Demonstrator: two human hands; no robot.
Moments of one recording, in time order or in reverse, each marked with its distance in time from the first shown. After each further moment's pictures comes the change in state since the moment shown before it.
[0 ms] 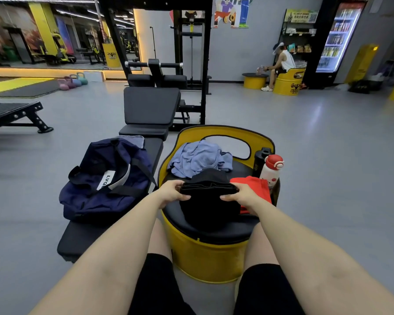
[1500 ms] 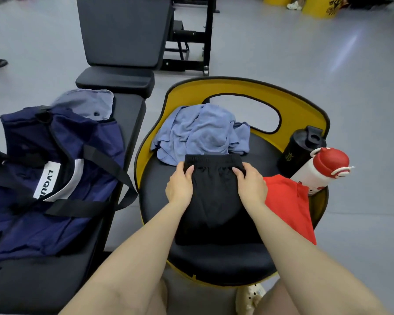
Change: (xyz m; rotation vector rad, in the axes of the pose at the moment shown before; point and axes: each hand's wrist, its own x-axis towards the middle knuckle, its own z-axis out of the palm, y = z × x) left_hand 0.241 -0.080 0.039 0.327 0.522 -0.282; right_hand 0.244 0.083 -0.007 -0.683 0.504 0.130
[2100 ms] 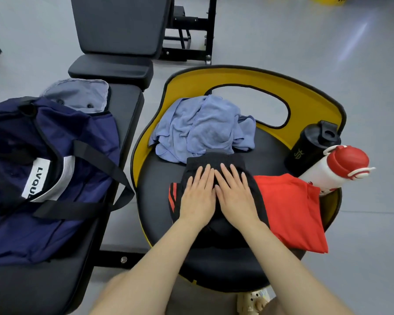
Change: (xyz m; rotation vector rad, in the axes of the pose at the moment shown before) left_hand -0.021 -0.021 0.046 0.501 -0.009 0.624; right_hand -0.024 0.018 0.053 -0.324 0.025 -0.651
